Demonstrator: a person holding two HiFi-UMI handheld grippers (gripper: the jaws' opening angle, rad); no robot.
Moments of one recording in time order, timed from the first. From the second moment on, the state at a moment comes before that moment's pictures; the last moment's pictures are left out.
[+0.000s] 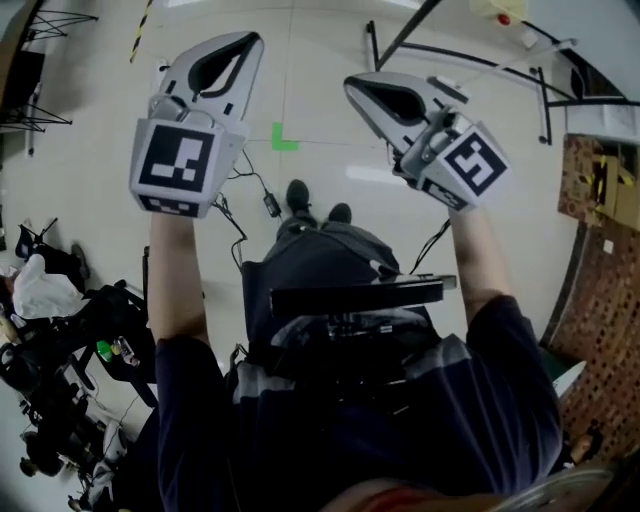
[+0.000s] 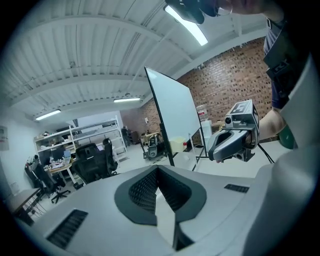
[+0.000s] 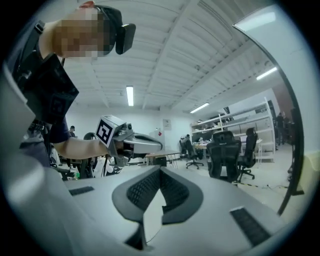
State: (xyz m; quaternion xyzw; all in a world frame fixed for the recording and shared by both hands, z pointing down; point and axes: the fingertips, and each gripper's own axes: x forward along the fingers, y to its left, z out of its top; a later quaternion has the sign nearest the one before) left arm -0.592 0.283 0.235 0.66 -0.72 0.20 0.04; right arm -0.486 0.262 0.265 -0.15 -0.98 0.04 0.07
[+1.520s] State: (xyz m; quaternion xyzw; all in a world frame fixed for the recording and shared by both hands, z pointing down) left arm -0.667 0.497 0.248 0.59 -0.79 0.16 0.07; right arm -0.575 0.422 0.250 -0.27 -0.95 -0.04 0.12
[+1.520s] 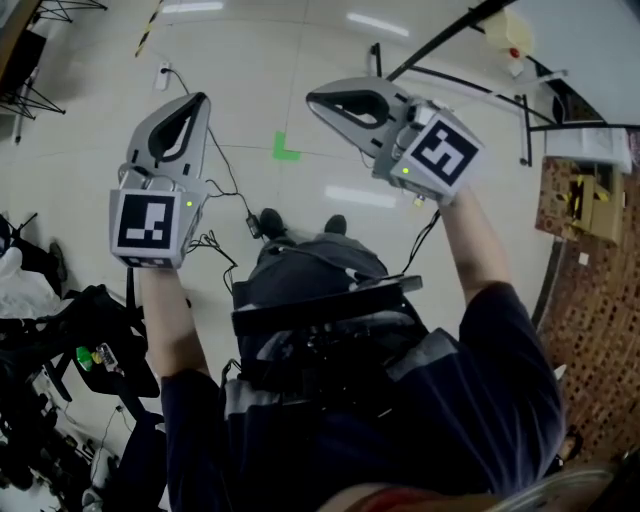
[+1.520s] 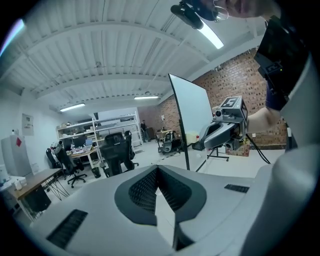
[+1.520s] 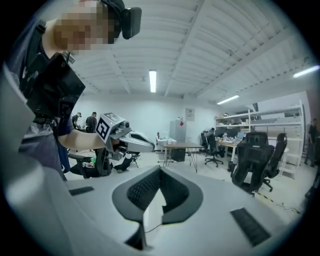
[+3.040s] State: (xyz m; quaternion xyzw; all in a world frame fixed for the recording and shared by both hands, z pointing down) left arm -0.790 0.332 0.279 0.59 -0.77 0.21 0.12; right arm -0.728 0.281 0.255 -0.30 -0.95 0.03 0.05
